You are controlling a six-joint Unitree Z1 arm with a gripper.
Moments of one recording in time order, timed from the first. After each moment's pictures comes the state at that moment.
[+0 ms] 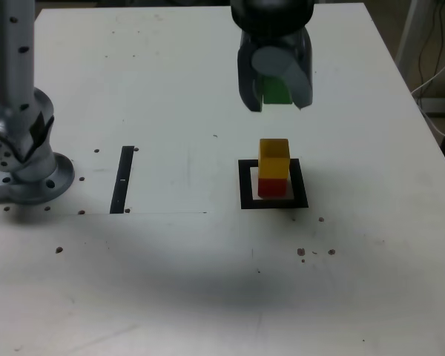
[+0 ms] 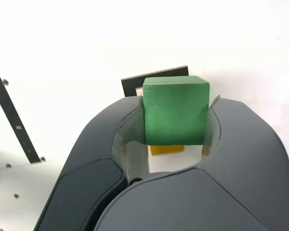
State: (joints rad) arm -0.16 1.88 -1.70 1.35 0.24 -0.03
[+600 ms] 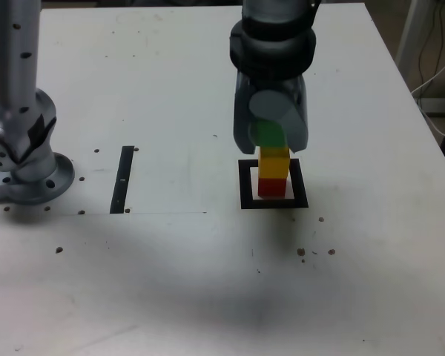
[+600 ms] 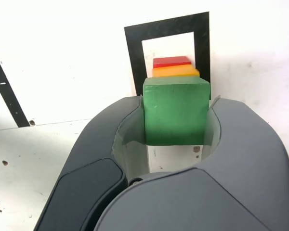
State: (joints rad) arm -0.25 1.93 -1.66 1.34 0.16 -0.15
